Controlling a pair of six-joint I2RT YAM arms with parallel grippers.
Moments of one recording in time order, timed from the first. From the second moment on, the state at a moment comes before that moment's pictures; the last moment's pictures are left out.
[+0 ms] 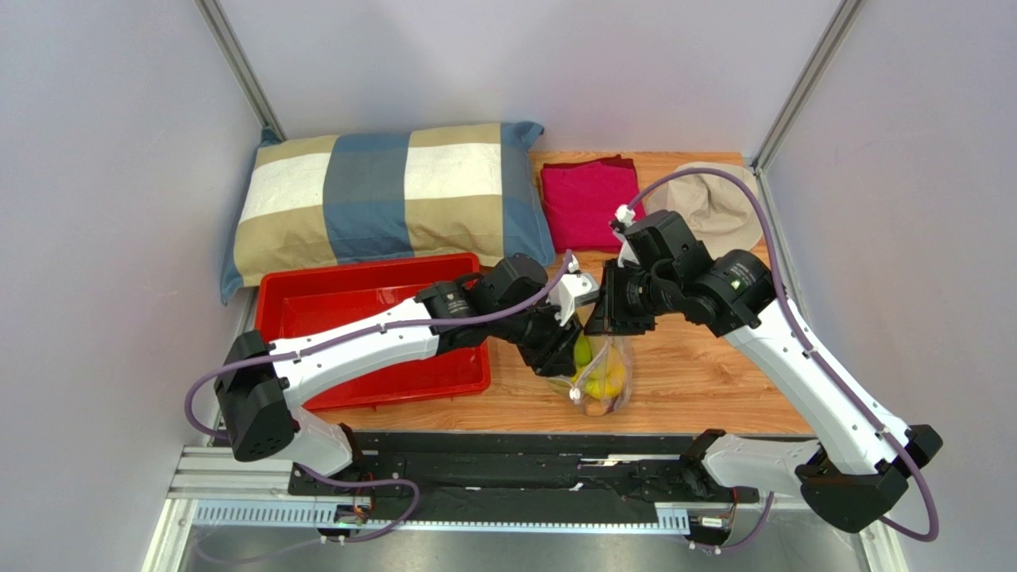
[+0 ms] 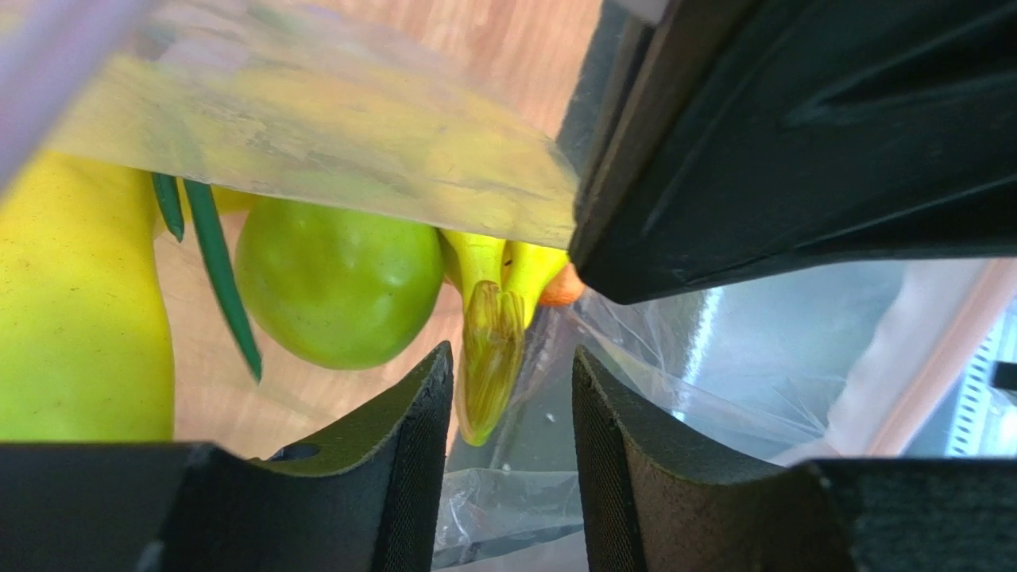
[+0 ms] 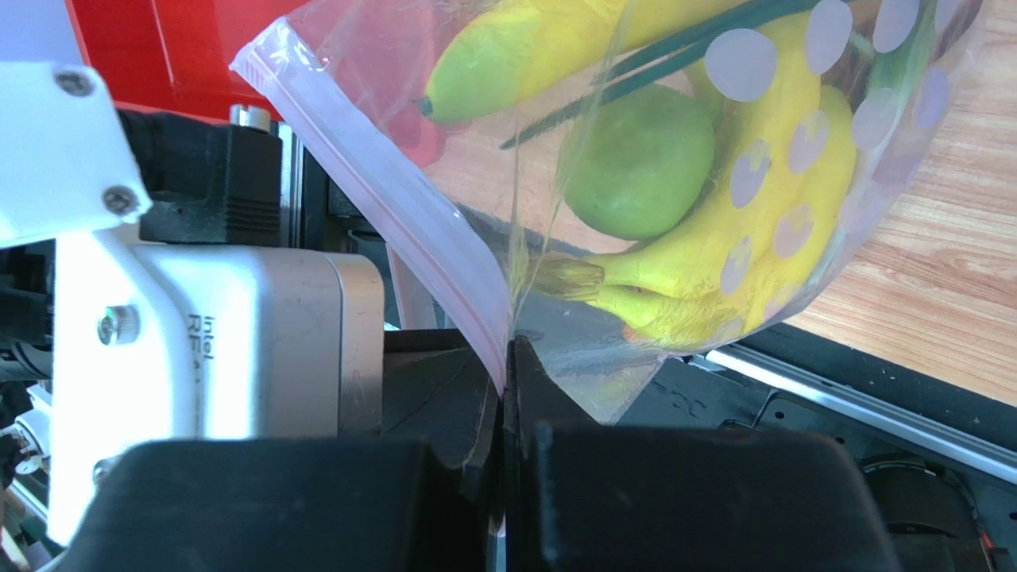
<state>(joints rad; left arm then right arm) -1.05 1.48 1.24 -0.47 0.41 -0.16 0.70 1.17 1.44 -1.18 -0.17 0.69</state>
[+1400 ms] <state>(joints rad) -1.12 1.41 0.92 -0.18 0.36 -0.20 0.72 0.96 1.21 -1.07 -0.19 0.80</state>
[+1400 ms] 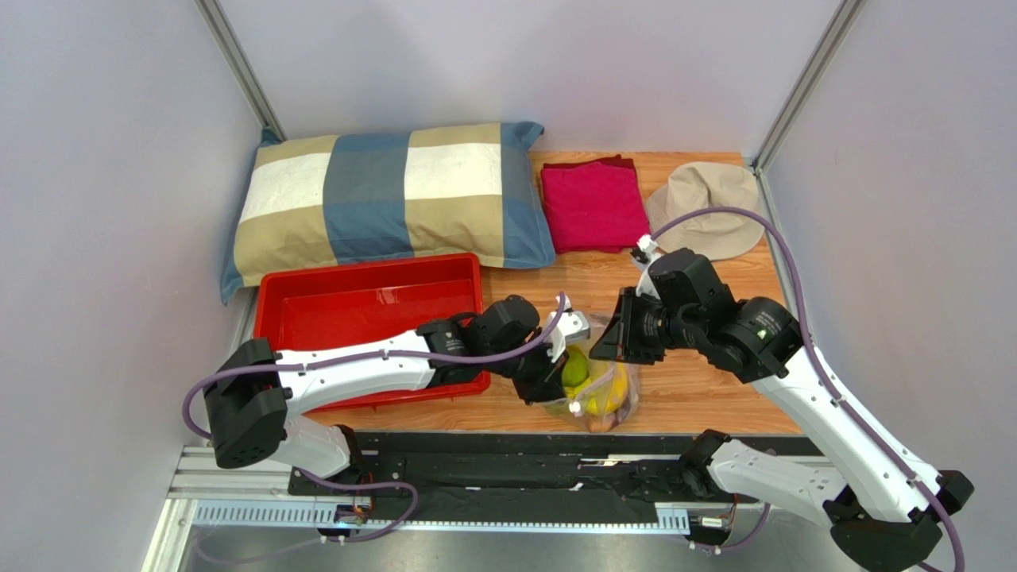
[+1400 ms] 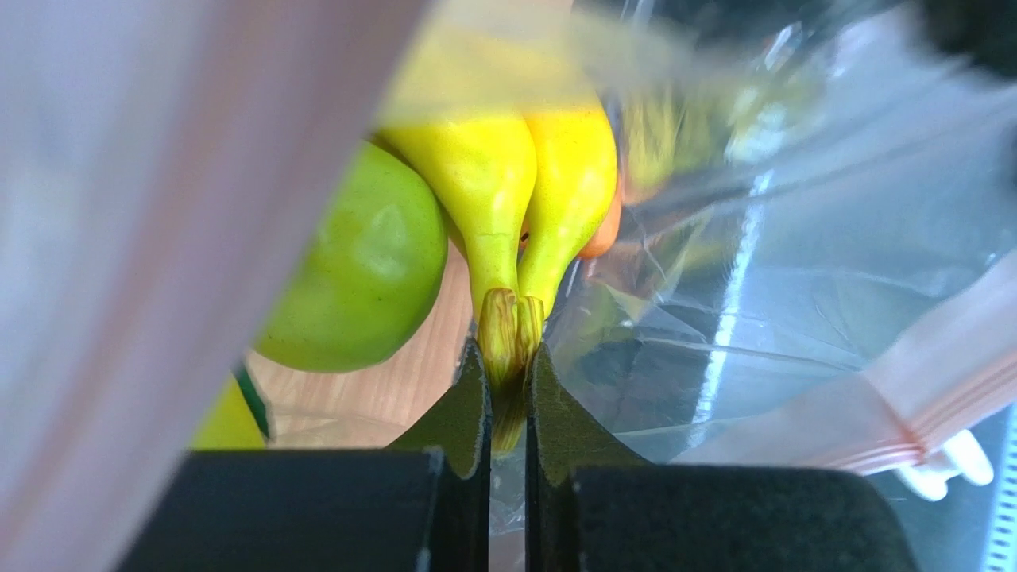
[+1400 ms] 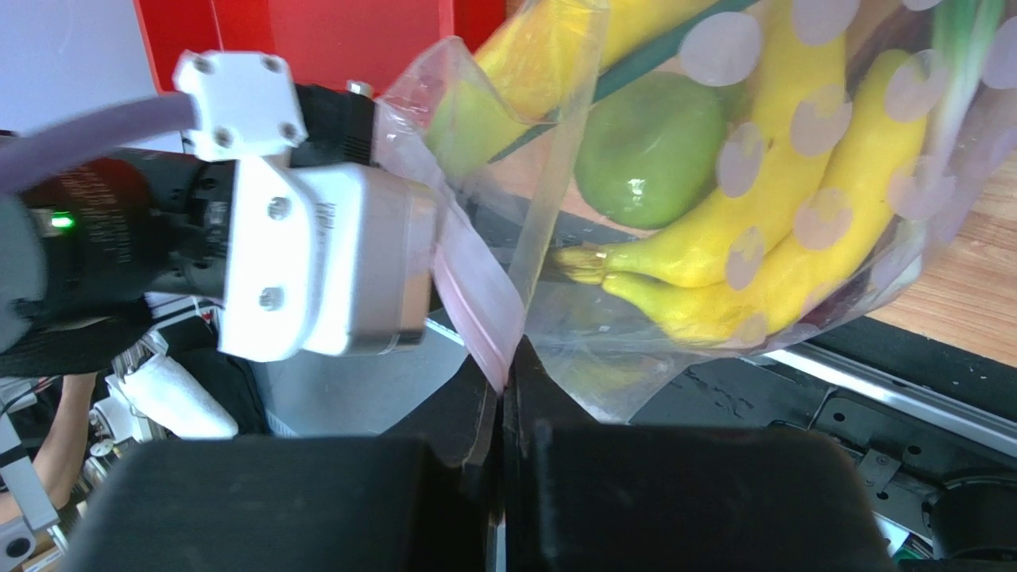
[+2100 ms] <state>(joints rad) -1.12 1.43 1.50 -0.79 0.20 -0.30 0.72 0.93 1.15 -1.08 -0.09 0.71</state>
